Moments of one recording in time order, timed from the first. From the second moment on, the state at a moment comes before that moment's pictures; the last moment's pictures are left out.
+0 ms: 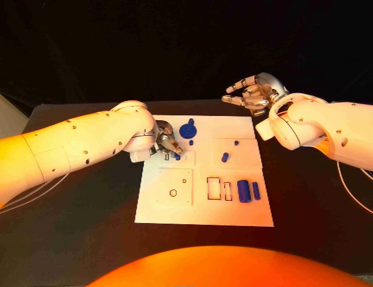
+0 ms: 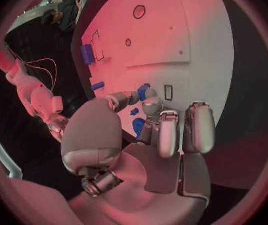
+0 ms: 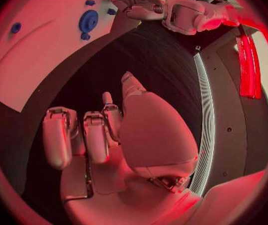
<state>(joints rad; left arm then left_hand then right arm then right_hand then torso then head) 1.27 -0.48 -0.10 1.23 -0.95 0.24 -0.58 1.02 -0.16 0.74 0.16 0.47 0.90 0.05 0.72 0.90 1.27 -0.02 1.14 0.89 1.47 -0.07 1.57 1.31 0.07 1.39 0.04 1.46 1.31 1.30 -0.85 -0.13 1.49 -0.63 -0.57 0.00 1.44 -0.12 0.05 0.29 0.18 0.84 0.18 0.24 0.26 1.37 0.09 1.38 1.31 1.47 0.01 1.54 1.31 0.01 1.47 0.11 1.43 1.31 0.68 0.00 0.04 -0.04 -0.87</state>
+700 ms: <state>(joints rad) 1.27 -0.48 -0.10 1.24 -0.97 0.25 -0.58 1.02 -0.16 0.73 0.16 0.46 0.90 0.05 0.72 0.90 1.27 -0.02 1.14 0.89 1.47 -0.08 1.57 1.31 0.07 1.40 0.03 1.46 1.31 1.30 -0.85 -0.13 1.49 -0.63 -0.57 0.00 1.44 -0.12 0.05 0.29 0.18 0.84 0.18 0.24 0.26 1.37 0.09 1.38 1.31 1.47 0.01 1.54 1.31 0.01 1.47 0.11 1.43 1.31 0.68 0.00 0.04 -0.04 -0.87</state>
